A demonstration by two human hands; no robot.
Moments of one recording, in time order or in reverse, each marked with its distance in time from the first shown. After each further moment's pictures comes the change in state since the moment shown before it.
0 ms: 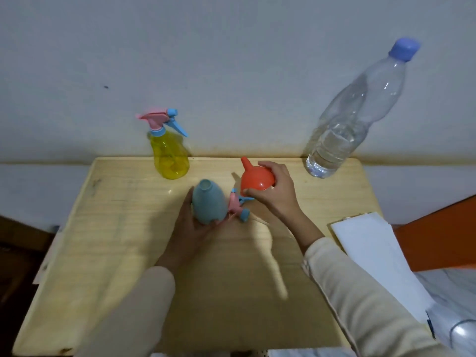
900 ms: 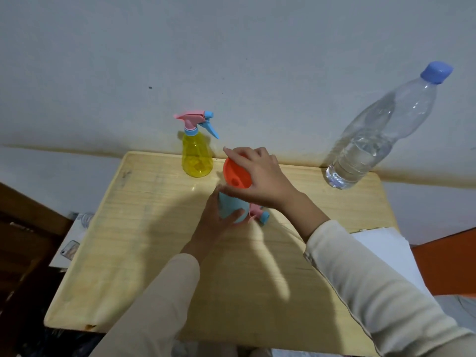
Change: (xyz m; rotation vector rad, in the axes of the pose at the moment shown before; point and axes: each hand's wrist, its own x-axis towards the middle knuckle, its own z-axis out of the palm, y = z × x) left_hand 0.009 0.004 -0.002 0.024 0.025 0.023; right_hand 0.003 -0.094 0.029 -0.657 -0.380 -0.501
